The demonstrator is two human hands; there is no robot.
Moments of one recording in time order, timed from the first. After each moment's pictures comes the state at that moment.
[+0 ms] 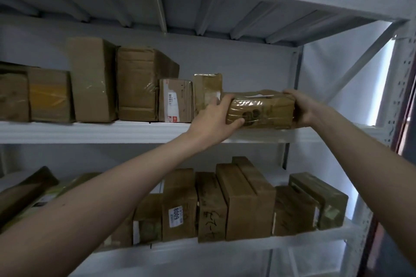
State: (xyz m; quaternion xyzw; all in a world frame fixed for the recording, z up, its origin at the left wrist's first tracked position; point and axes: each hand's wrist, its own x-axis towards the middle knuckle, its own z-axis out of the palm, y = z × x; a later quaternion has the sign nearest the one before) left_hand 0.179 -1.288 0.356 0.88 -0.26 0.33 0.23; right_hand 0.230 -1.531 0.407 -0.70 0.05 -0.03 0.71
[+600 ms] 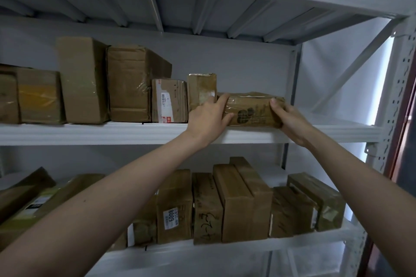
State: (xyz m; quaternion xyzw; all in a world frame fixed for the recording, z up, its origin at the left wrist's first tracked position) left_hand 0.204 -1.302 0.357 0.88 -0.18 0.43 0.12; right_hand 0.236 -1.536 0.361 -0.74 -0.20 -0.13 0.63
